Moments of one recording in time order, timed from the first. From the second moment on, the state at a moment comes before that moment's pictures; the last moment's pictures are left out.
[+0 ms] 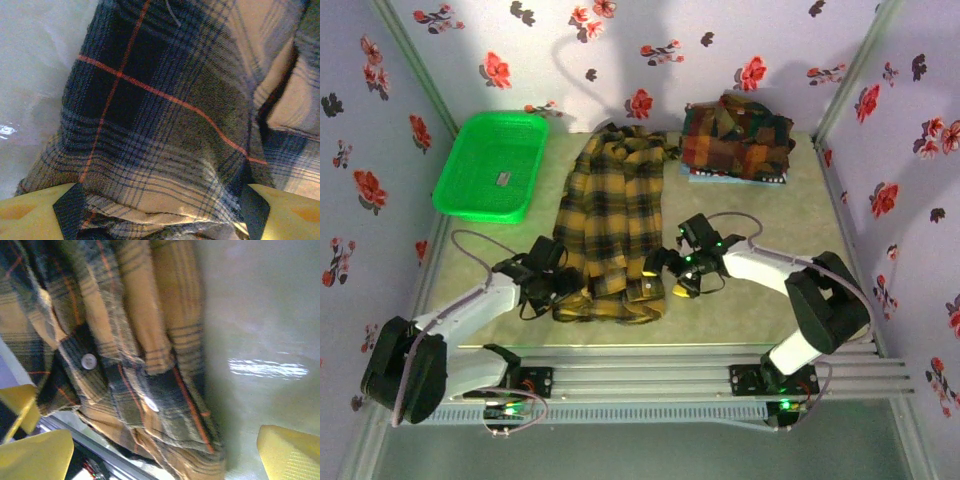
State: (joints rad) left arm -0.51 1.18 0.59 -0.63 0.03 -0.98; right arm 0.62 1.56 0.81 -0.34 -0.53 0.98
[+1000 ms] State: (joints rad) left arm -0.45 1.32 0.61 -0.58 -0.01 -0.88; right arm 0.69 1.68 0.88 -0.37 -0.49 1.09
